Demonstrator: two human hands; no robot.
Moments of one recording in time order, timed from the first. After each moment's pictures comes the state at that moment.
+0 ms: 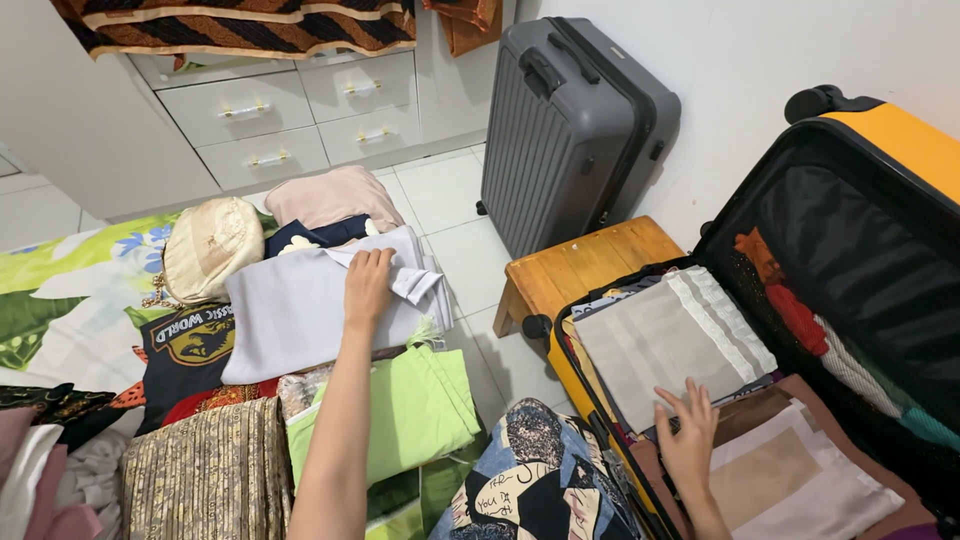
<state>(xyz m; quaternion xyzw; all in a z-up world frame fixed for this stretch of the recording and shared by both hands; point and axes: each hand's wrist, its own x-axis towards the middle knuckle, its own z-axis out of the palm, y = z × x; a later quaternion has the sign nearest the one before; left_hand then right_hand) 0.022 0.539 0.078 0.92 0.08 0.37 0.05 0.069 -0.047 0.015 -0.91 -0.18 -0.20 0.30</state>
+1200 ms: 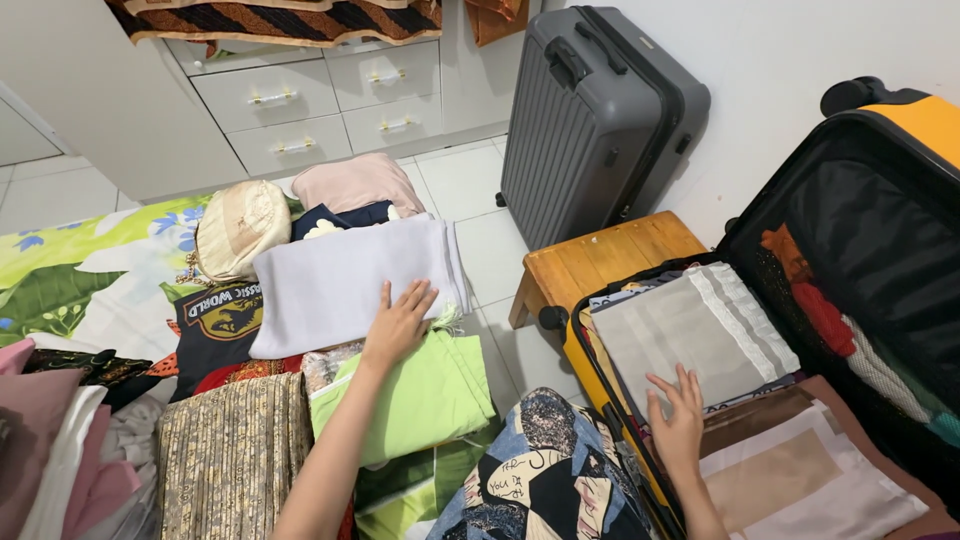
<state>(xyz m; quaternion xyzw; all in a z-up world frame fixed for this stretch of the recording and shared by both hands) -0.050 0.489 0.054 0.98 0.04 0.16 0.04 0.057 -0.007 0.028 -0.89 -0.19 -0.17 0.37</state>
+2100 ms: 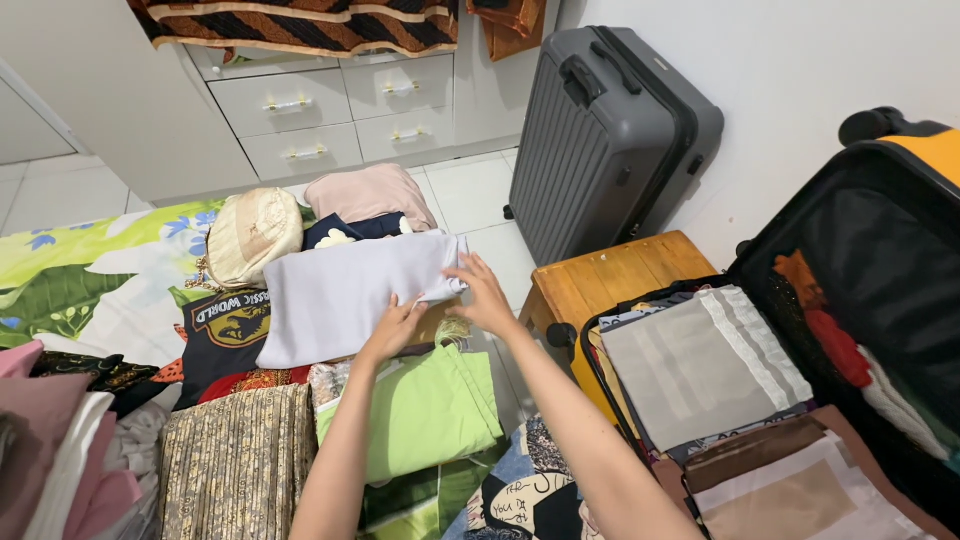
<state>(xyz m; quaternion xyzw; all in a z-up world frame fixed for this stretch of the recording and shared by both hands) -0.026 0.545 0.009 0.87 0.20 0.07 0.45 0.102 0.358 0.116 -0.80 -0.47 0.06 0.37</state>
